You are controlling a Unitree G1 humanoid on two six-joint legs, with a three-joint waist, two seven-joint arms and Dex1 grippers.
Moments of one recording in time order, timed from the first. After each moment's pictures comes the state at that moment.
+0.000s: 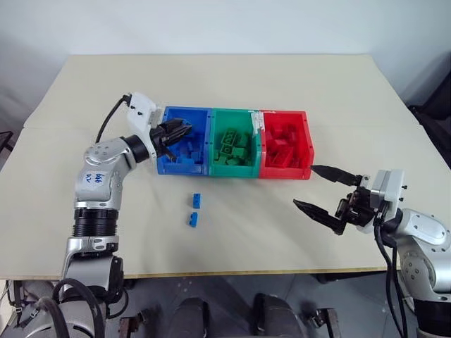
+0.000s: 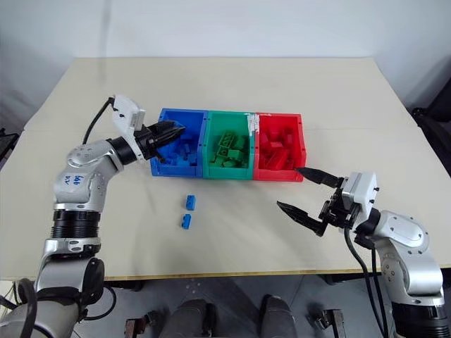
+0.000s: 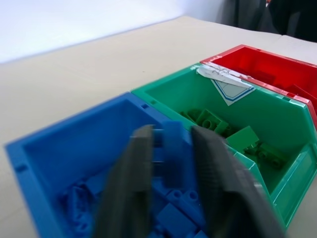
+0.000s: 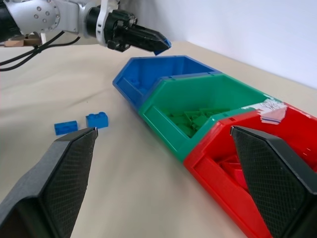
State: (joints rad) left arm -0.77 0.45 0.14 0.27 -0.23 0.38 -0.72; right arm -0.11 -0.63 -0.24 -0.25 0.60 0.12 1.05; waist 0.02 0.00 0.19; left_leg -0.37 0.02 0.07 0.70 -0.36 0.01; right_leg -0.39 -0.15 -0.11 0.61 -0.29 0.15
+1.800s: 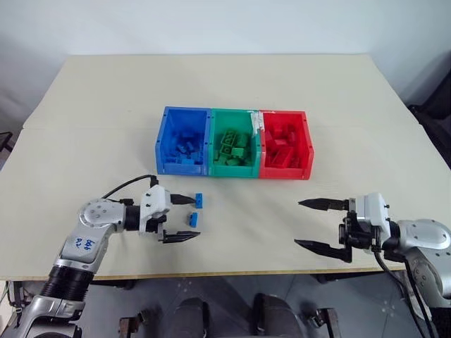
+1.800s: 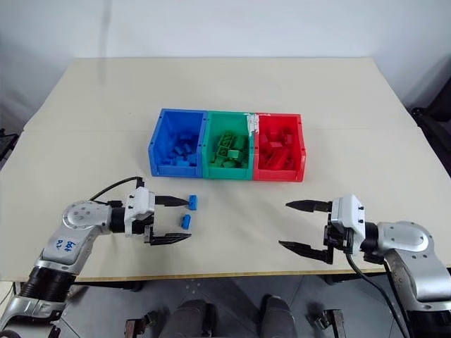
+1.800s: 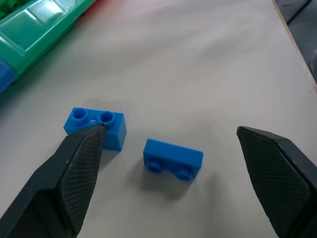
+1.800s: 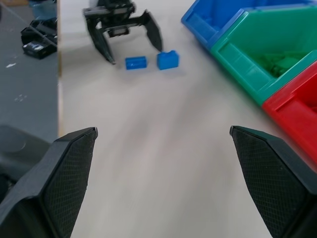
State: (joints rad) left arm -0.31 0.67 -0.08 0.05 -0.28 0.08 -1.16; right arm 0.00 -0.77 -0.19 -0.26 0.56 0.14 1.26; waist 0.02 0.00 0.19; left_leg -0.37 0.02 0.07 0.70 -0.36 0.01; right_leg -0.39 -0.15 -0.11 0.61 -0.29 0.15
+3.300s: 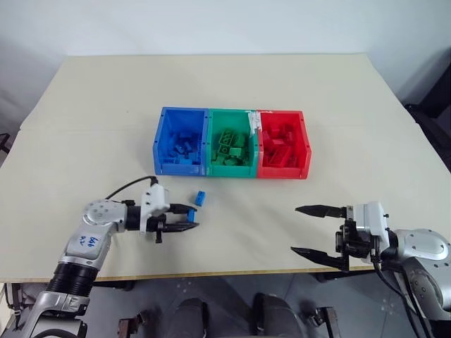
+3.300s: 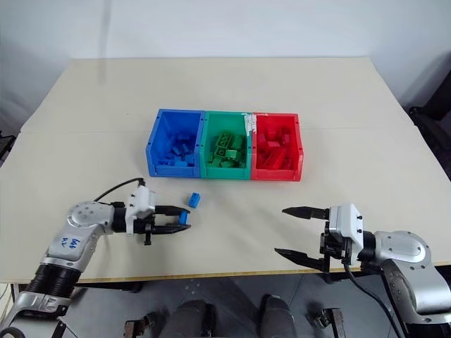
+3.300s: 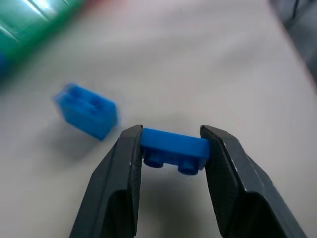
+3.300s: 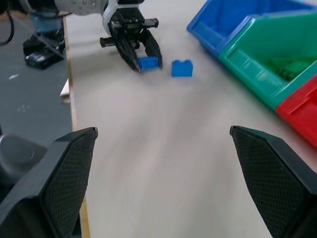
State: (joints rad) left arm -0.35 0.64 0.00 0.11 -0.39 0.15 -1.19; right arm 0.05 -0.72 -0.18 -0.32 0.59 0.14 1.20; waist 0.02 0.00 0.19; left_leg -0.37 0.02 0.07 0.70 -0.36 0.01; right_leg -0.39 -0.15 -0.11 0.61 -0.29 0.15
